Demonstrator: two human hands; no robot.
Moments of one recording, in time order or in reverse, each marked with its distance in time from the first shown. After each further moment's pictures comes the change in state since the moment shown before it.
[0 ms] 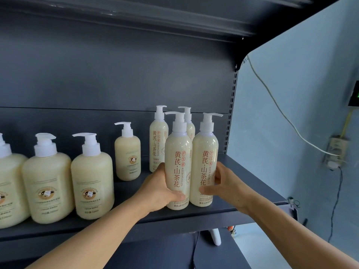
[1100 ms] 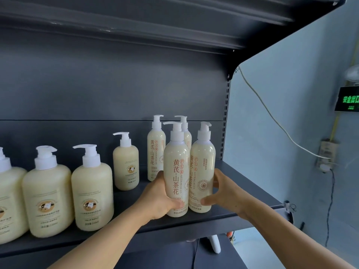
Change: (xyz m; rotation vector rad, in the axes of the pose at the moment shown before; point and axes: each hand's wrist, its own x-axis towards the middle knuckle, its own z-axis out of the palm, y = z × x) left_hand -0.004 0.008 -0.001 0.061 -0.016 0.008; right_hand -0.001 -0.002 0.000 -0.090 0.017 0.040
